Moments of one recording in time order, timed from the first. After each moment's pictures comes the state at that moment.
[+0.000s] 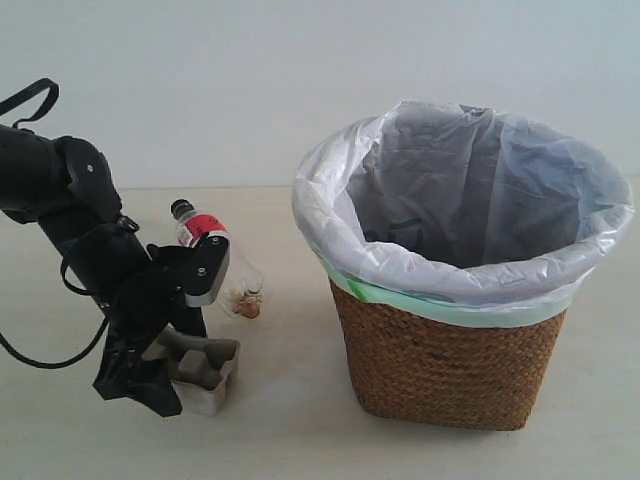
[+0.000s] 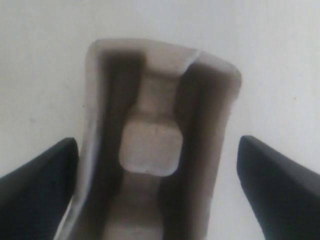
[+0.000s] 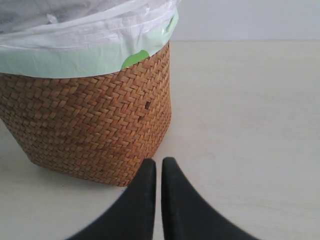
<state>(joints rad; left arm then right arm) -0.30 2.00 -1.24 -0.39 0.92 1.61 0.29 0.01 0.00 -0.10 0.36 0.18</state>
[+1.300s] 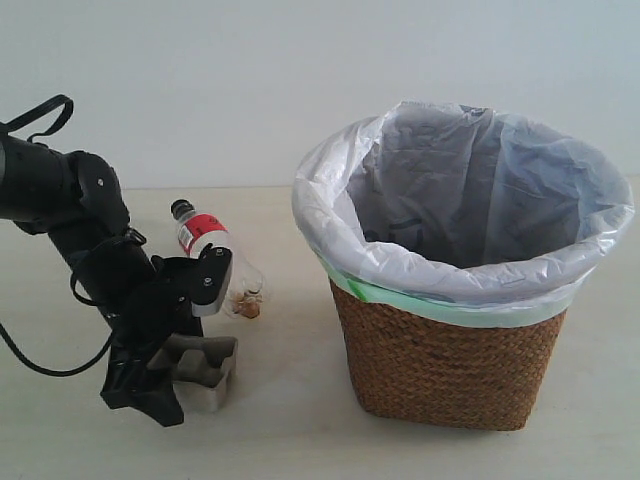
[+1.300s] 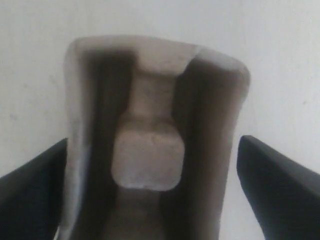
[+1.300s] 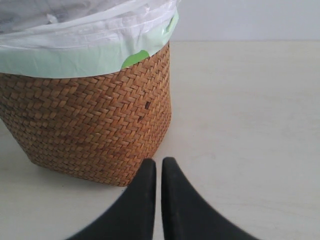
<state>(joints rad) -0.31 2.03 -1.23 -0.38 0.90 1.56 0.29 0.01 0.00 -0.10 0.36 0.18</state>
